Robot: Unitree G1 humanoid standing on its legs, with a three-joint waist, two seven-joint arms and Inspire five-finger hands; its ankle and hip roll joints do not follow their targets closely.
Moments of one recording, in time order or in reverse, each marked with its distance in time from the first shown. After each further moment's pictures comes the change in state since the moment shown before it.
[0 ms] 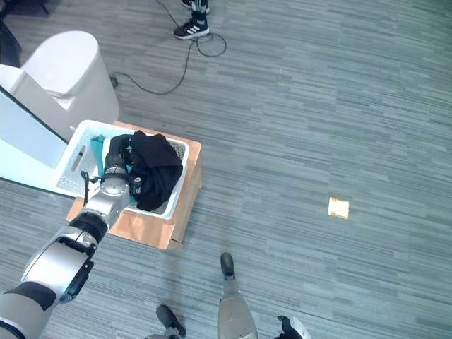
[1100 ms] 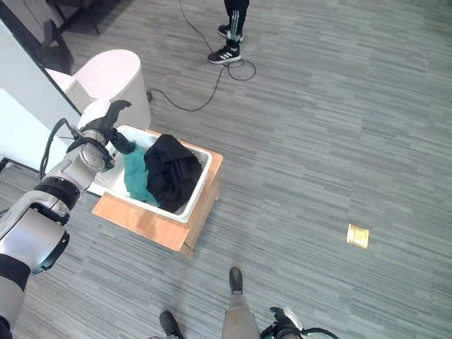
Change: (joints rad) left arm -0.205 0.220 -0.317 0.018 0.477 0.042 -0.280; right arm -0.070 0.010 0.008 0.081 0.067 0.026 0.100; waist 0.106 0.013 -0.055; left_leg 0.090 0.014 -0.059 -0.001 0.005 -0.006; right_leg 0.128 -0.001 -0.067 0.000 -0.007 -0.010
